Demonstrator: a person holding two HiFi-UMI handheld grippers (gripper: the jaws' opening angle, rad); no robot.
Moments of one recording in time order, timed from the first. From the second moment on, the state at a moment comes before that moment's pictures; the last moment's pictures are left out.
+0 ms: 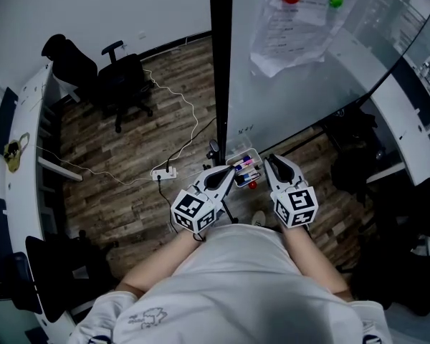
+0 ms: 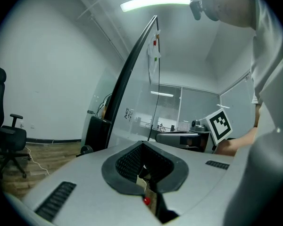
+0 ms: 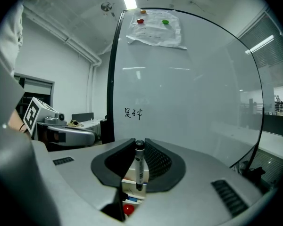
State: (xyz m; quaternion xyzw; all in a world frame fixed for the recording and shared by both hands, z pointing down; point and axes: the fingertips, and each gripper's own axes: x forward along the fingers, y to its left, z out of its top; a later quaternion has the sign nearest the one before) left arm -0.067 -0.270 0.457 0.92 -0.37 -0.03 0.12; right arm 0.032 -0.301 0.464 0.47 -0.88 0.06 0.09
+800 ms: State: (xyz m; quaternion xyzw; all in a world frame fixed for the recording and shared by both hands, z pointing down) left arm -0.042 -0.275 0.499 0.91 -0.39 0.01 0.16; right arm 0.034 -0.317 0.521 0.41 -0.90 0.12 0.10
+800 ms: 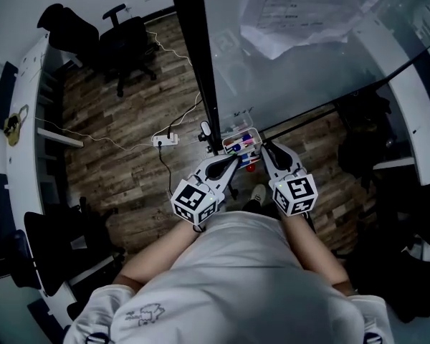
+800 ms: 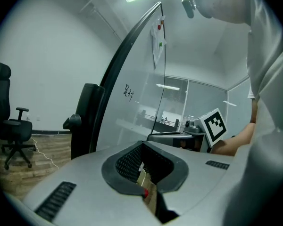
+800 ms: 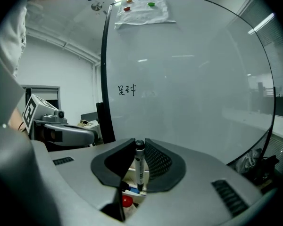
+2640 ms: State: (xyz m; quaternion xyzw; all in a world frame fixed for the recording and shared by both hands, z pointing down) left arm -0.024 -0.286 0.533 0.88 -0.42 0.04 0.20; right arm 0.050 -0.340 0.551 0.37 -0.91 0.16 0.09
